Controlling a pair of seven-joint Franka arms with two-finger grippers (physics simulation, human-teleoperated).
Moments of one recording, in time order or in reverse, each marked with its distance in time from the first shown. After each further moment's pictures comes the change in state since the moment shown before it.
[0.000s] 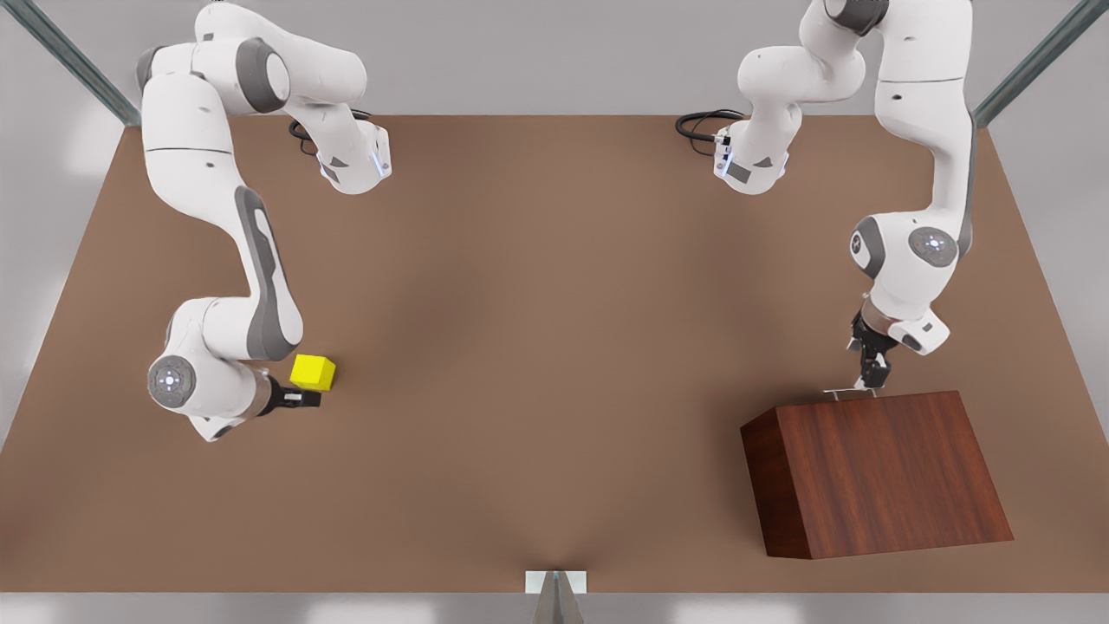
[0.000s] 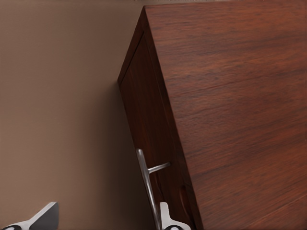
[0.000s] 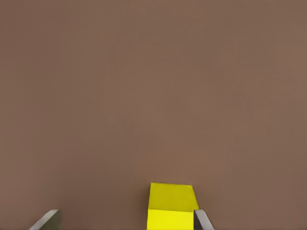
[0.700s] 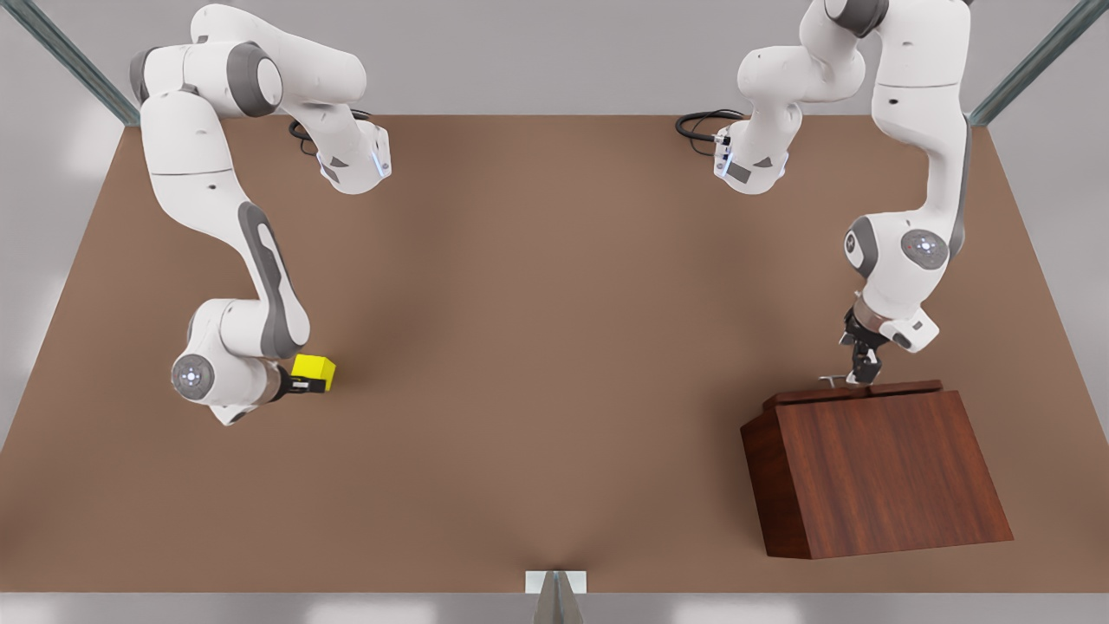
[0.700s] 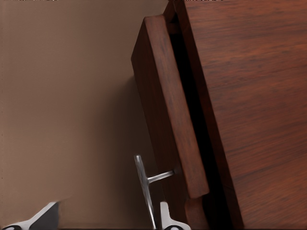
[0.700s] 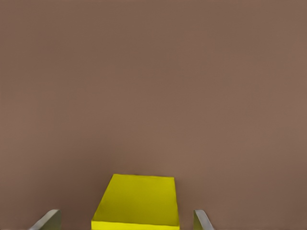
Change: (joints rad) left arm 0.000 -0.015 0.001 -0.043 0.002 -0.044 -0.011; right arm -0.043 -0.012 -0.005 -0.216 0.000 0.154 -0.038
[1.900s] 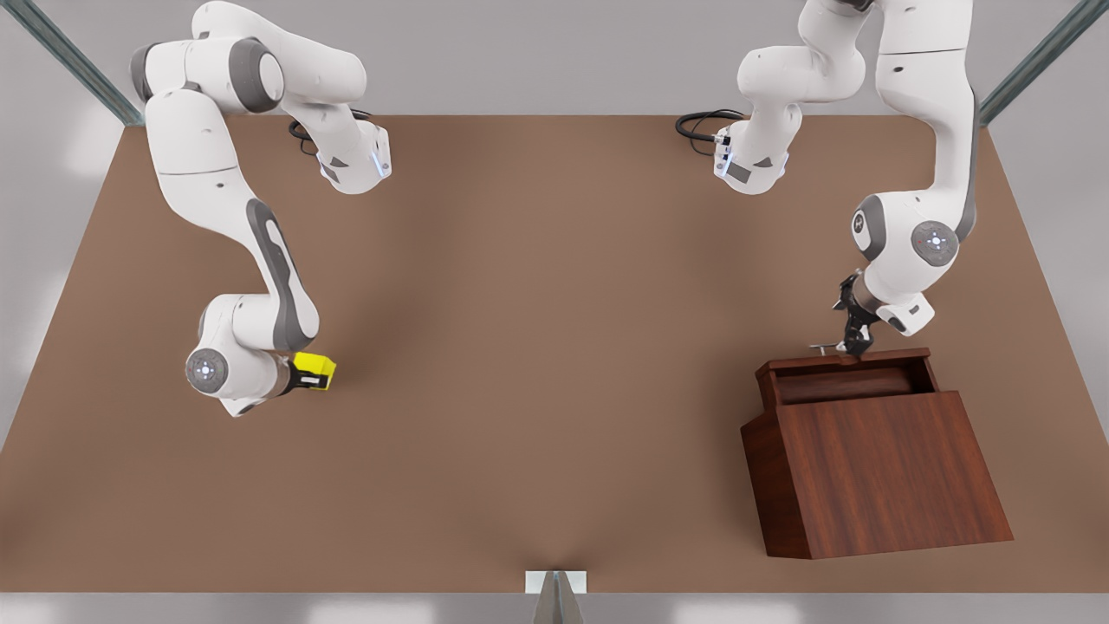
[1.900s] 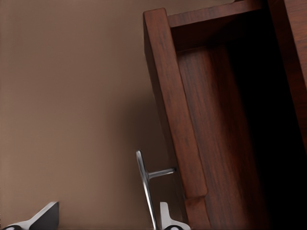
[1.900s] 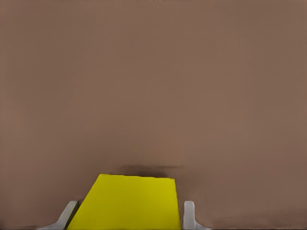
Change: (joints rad) left arm -0.005 -0.106 -0.003 -0.033 -0.004 -0.287 -0.018; right arm 0.017 -0.023 0.029 -0.026 -0.009 -0.014 0.137
